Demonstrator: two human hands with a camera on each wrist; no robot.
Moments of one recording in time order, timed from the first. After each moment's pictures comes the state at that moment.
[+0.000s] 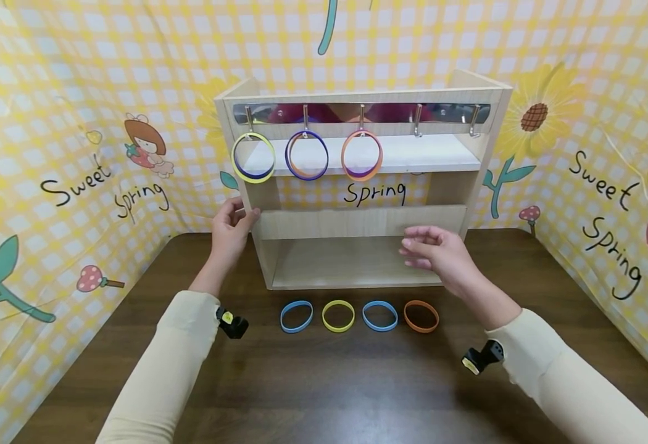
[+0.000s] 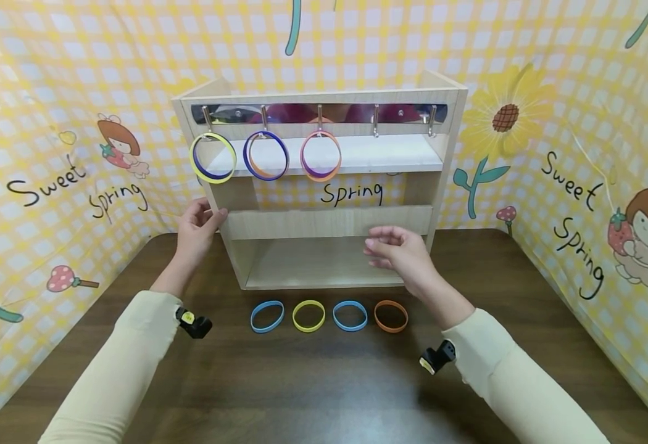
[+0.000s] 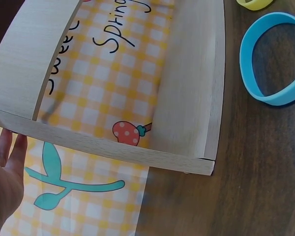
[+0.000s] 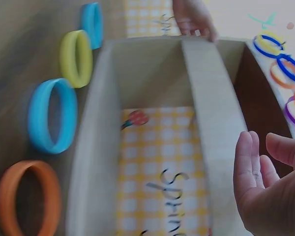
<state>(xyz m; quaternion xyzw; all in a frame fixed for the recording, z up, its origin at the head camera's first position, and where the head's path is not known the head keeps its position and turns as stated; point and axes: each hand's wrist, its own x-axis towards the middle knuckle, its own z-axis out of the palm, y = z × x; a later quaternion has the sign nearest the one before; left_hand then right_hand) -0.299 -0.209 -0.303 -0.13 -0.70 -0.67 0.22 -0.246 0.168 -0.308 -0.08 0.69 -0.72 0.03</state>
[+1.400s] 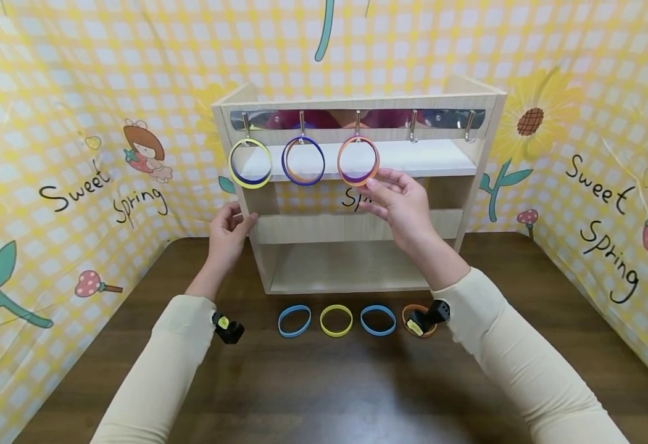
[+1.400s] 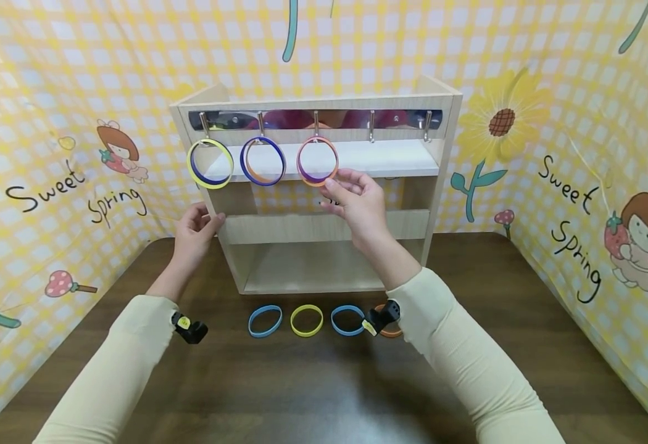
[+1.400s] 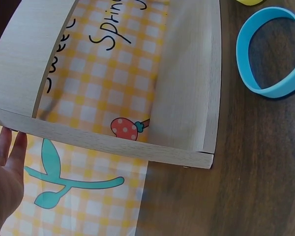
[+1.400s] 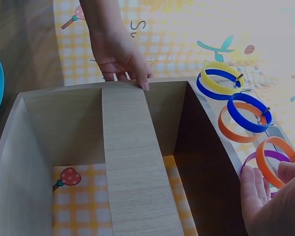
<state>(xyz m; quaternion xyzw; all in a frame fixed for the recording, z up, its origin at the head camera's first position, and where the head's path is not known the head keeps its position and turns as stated) -0.300 -0.212 -0.302 -0.13 -0.70 -0.66 0.22 -0.265 0.096 -0.228 -0.09 0.56 -0.82 -0.06</state>
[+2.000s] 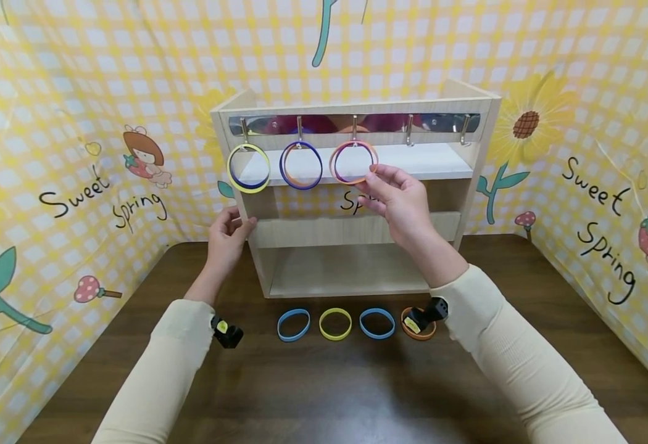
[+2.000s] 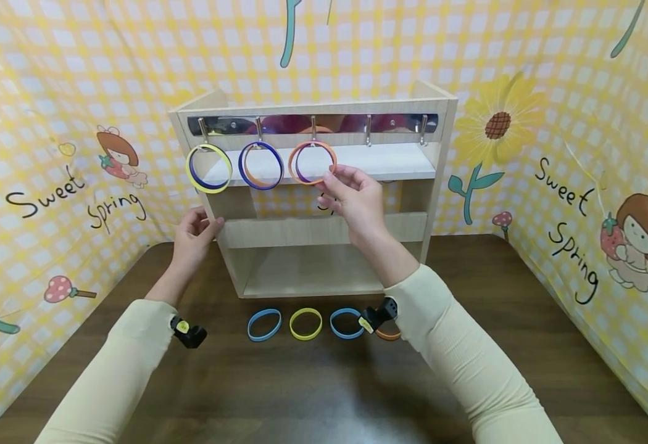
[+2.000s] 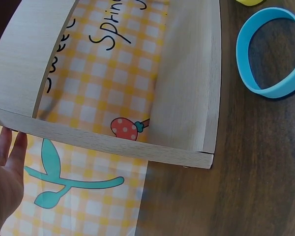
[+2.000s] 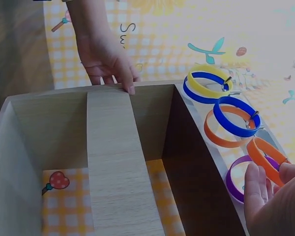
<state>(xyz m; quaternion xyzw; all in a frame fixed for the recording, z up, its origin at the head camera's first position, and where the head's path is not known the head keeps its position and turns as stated) -0.300 -0.212 -0.302 -0.13 -0.71 -0.66 0.21 -0.262 0.095 -0.216 -0.09 0.53 -0.84 -0.07</state>
